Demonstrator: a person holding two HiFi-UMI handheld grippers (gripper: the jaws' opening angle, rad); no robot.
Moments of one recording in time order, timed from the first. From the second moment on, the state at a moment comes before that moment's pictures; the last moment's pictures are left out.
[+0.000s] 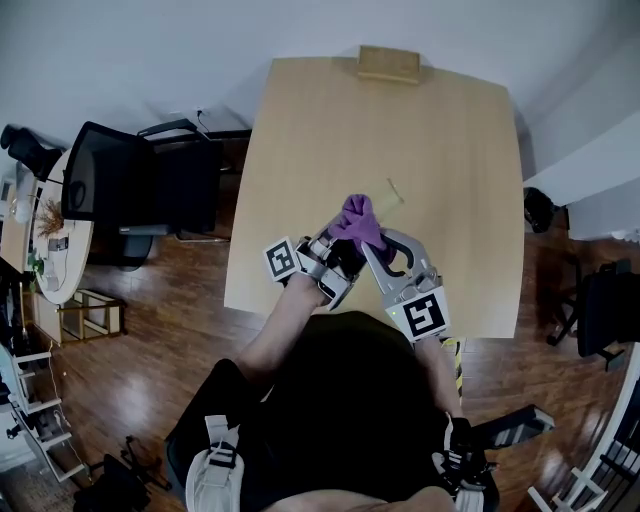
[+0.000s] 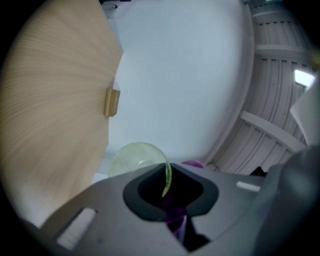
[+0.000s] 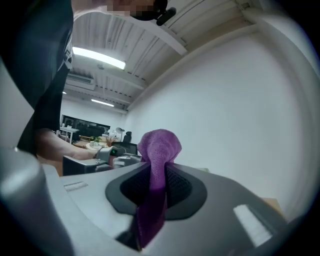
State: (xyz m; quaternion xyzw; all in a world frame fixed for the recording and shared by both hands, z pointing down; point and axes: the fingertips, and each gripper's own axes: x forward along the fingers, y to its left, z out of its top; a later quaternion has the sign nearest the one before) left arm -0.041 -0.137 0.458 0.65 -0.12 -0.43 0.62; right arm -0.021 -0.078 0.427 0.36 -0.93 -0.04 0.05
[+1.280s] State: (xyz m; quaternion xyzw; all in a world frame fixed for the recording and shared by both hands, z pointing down) left arm -0.033 -0.120 0.482 0.62 -0.05 -0.43 0.65; right arm 0.105 -0.131 0.470 0.40 -0.84 0.29 -0.22
